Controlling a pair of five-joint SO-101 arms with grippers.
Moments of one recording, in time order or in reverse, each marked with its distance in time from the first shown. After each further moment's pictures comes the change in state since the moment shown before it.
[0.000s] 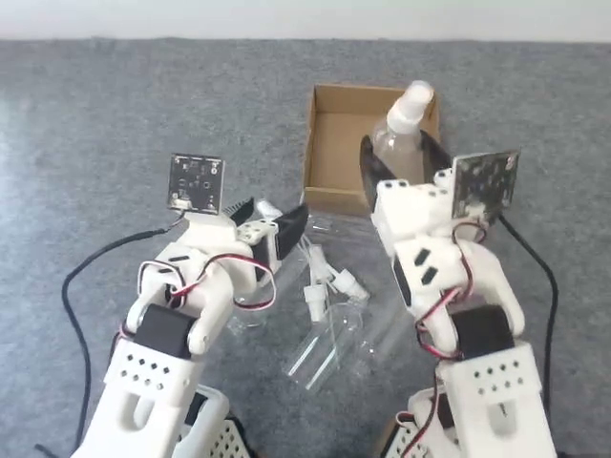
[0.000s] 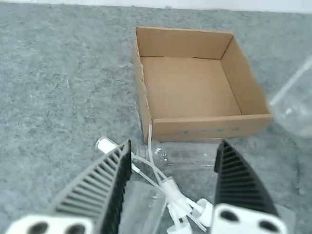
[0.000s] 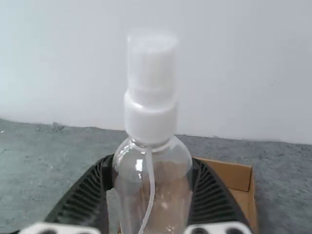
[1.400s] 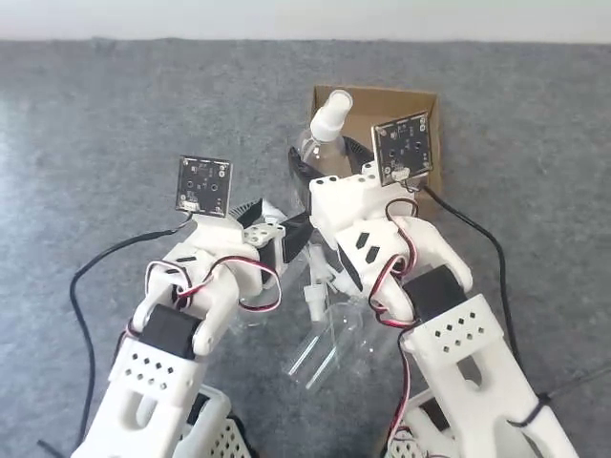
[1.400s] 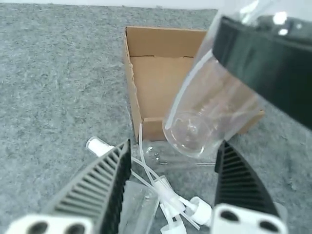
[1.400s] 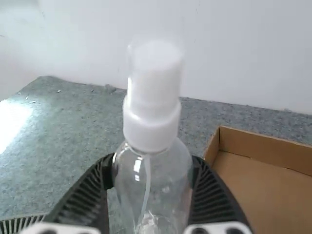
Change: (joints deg) left arm 1.3 0.0 1.0 -1.8 0.0; right arm -12.7 14.5 -6.9 1.1 -2.0
